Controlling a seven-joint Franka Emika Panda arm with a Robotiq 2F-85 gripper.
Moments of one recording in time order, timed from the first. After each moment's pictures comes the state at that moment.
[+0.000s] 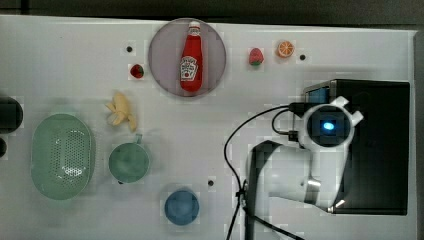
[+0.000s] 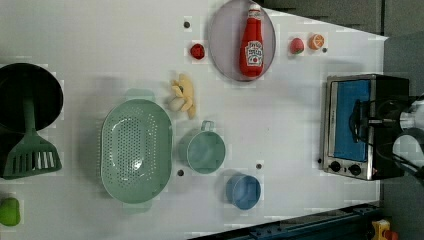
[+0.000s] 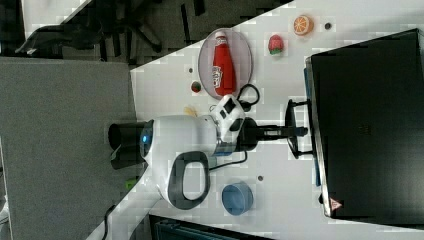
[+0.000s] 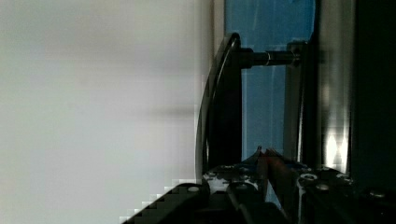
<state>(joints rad) 0.00 0.17 -0.40 -2.24 -0.35 0.84 -0.88</state>
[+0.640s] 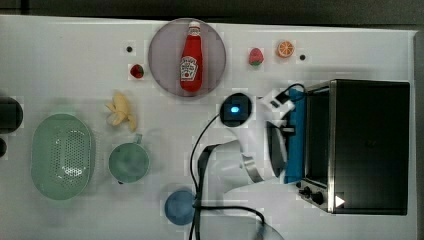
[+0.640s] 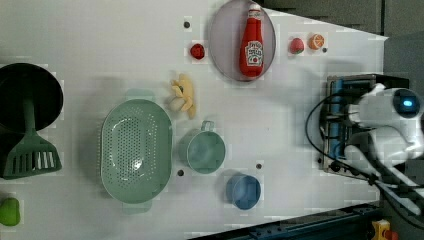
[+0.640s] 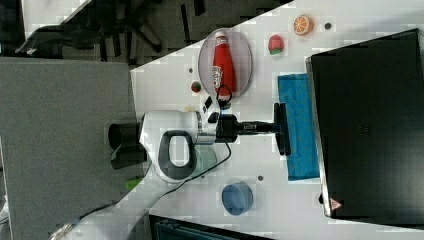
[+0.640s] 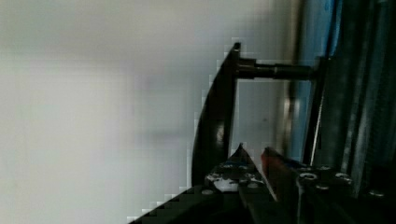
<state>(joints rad) 0.10 0.30 -0.27 -2.25 -0.61 0.82 -0.46</state>
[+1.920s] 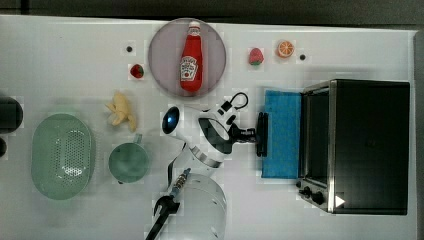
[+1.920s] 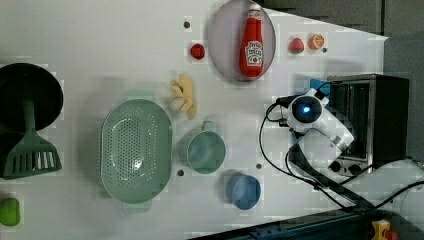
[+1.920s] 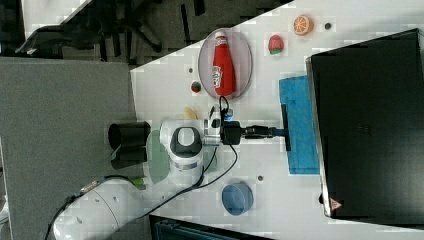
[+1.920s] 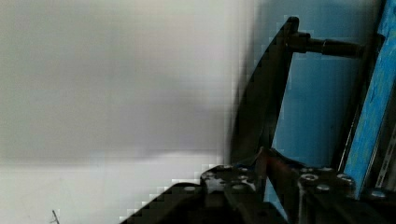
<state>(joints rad) 0.30 0.58 -0.27 -2.20 -0.84 0.79 -0.07</state>
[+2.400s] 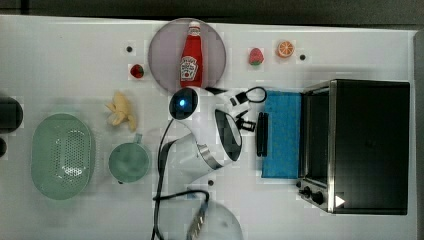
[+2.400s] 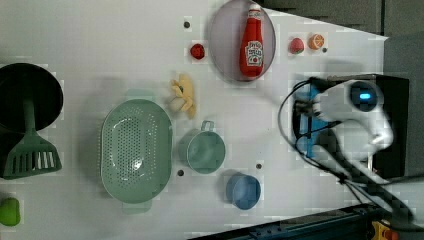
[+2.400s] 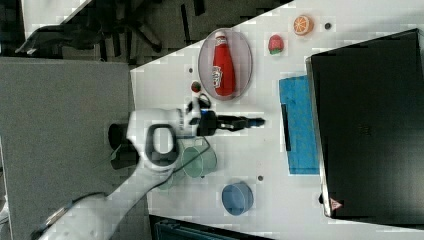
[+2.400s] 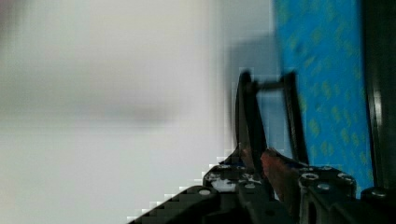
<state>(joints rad) 0.27 0.34 -0.27 -2.20 -0.52 0.82 -0.07</state>
